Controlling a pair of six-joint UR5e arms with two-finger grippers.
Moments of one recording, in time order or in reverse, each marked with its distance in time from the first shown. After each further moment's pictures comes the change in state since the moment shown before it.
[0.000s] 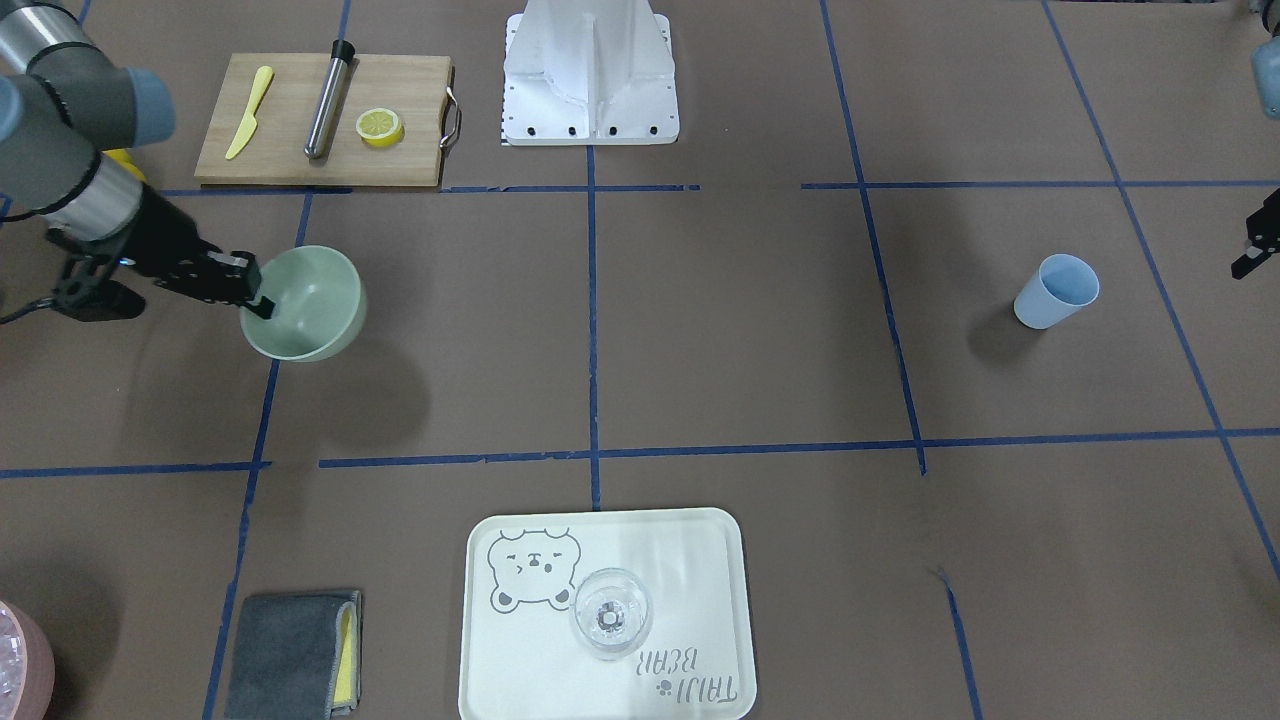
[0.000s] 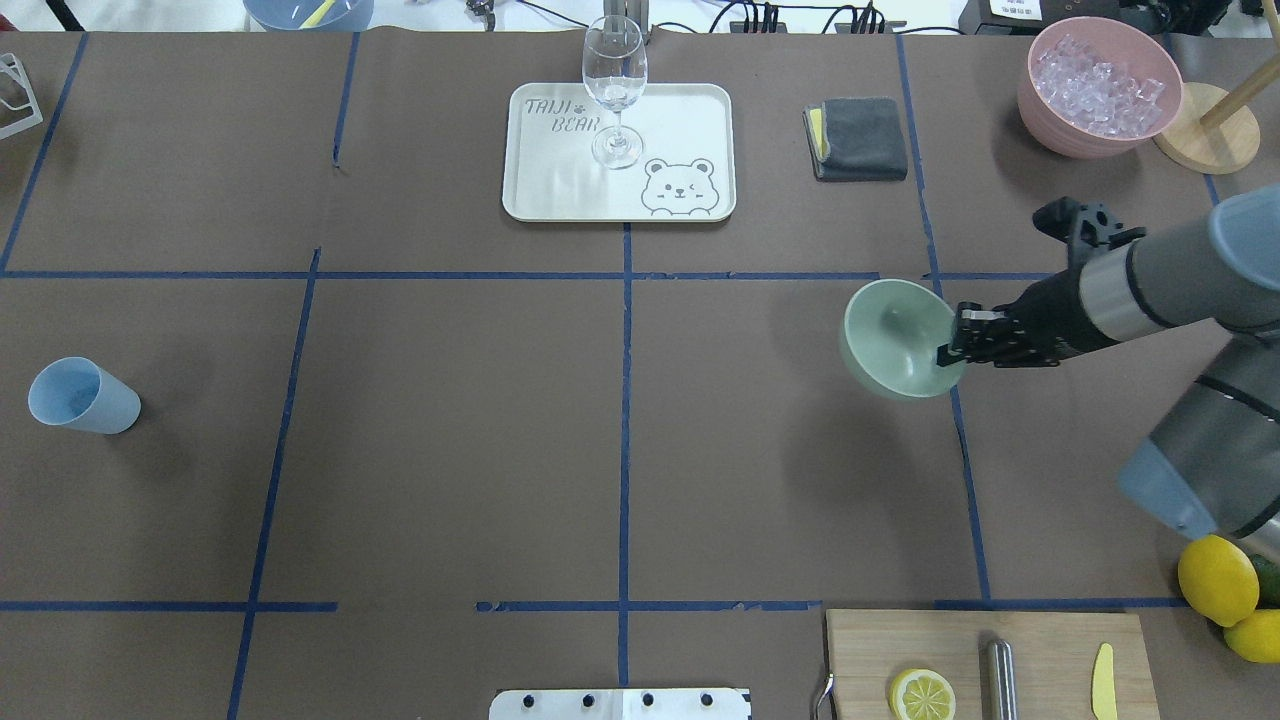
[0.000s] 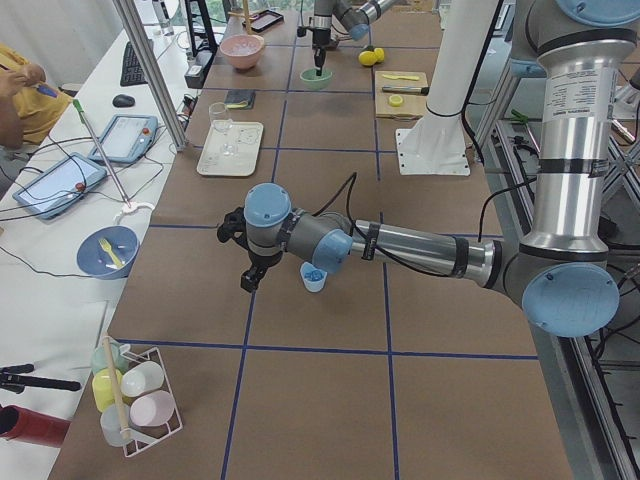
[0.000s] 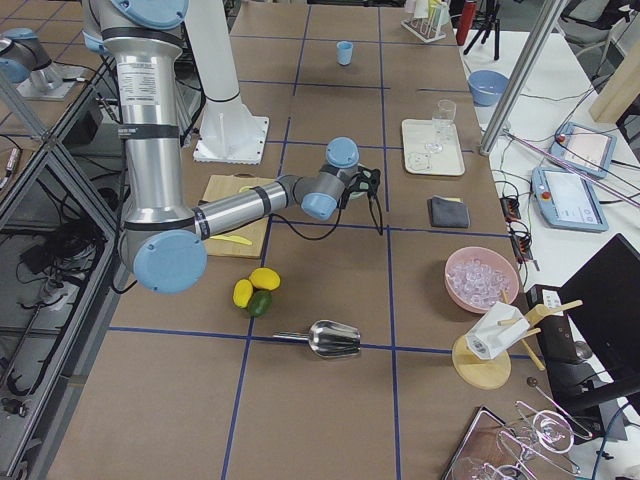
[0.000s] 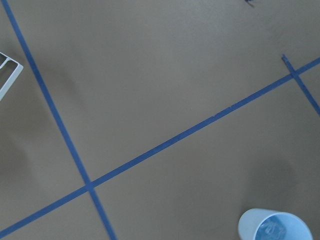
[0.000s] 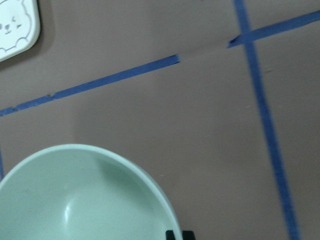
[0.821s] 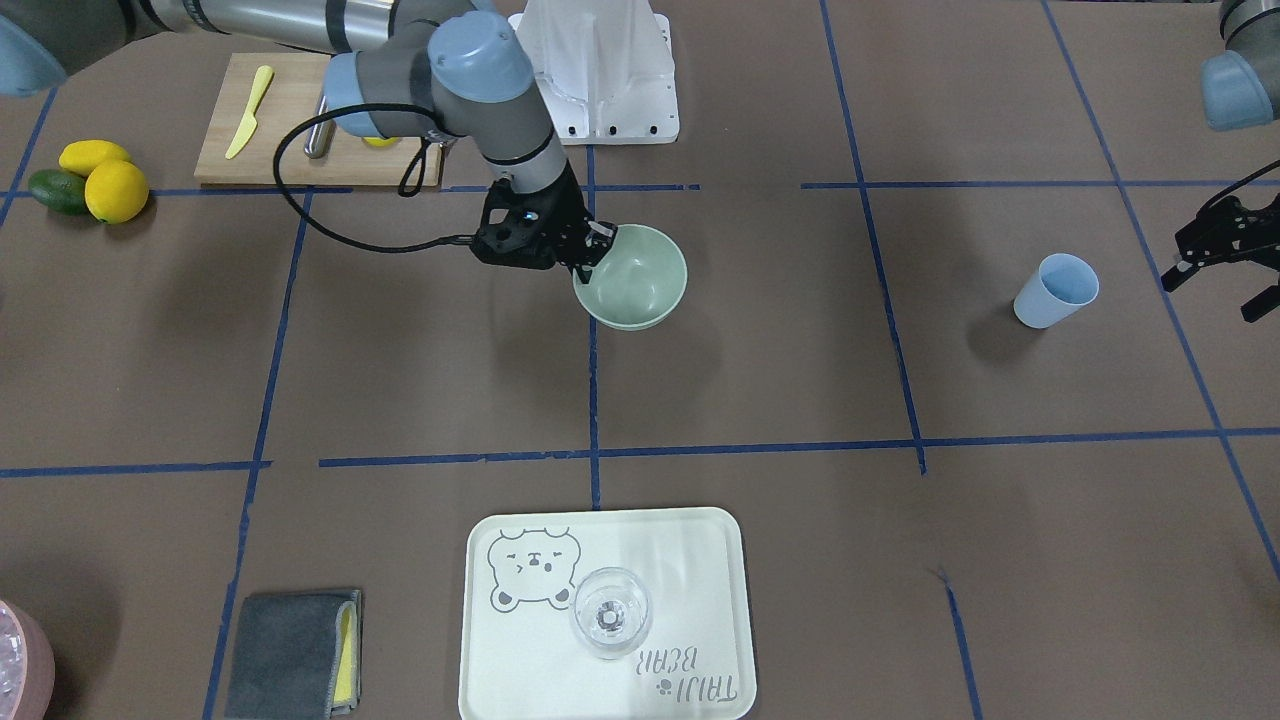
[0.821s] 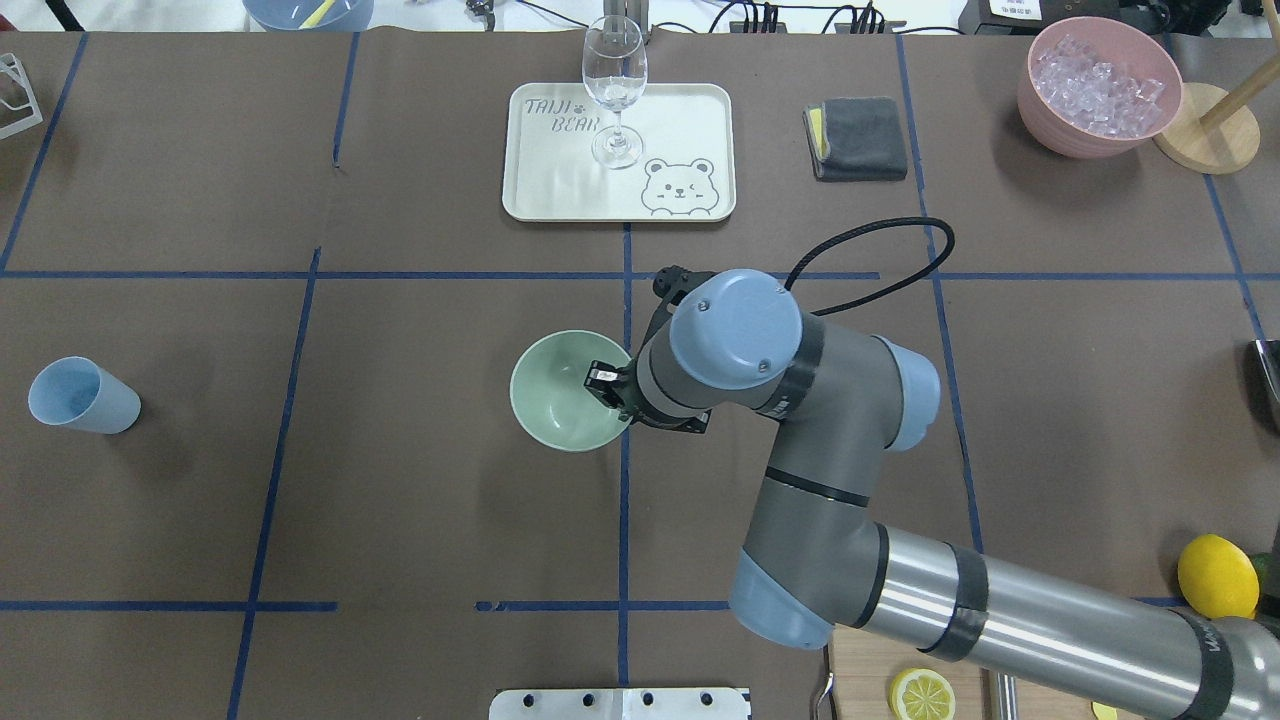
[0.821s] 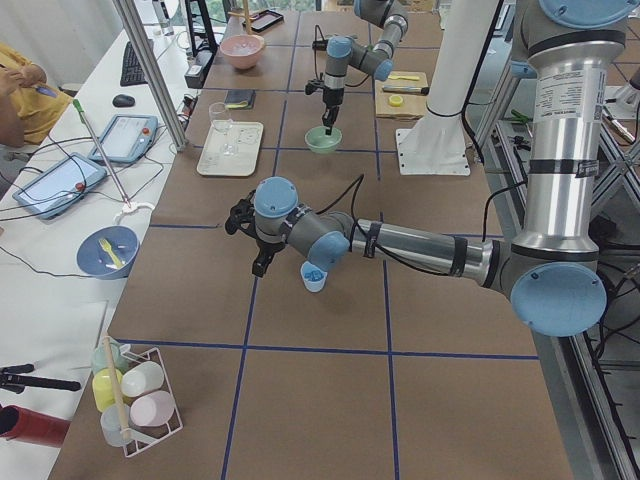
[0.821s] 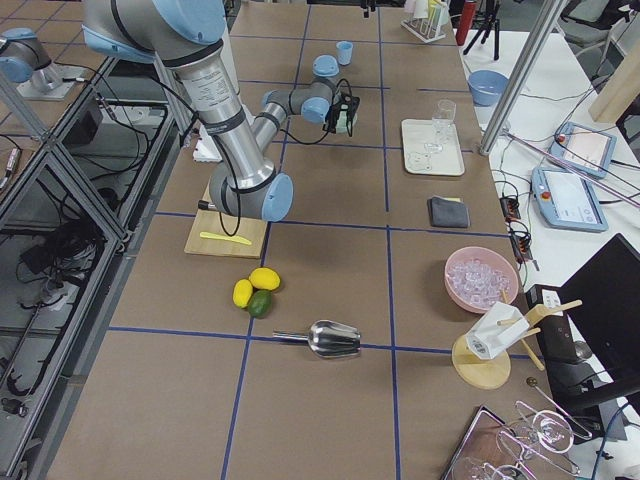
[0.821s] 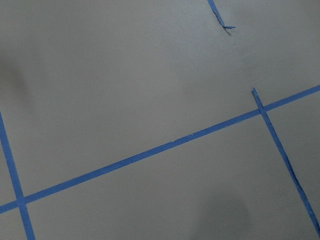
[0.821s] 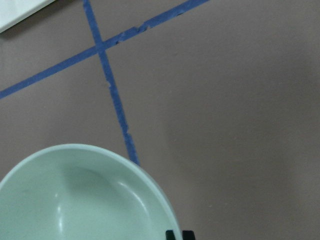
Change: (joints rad) left arm 0.075 0.002 0.000 -0.118 0.007 -0.274; right arm -0.367 0.582 -0.166 -0.478 -0.380 0.253
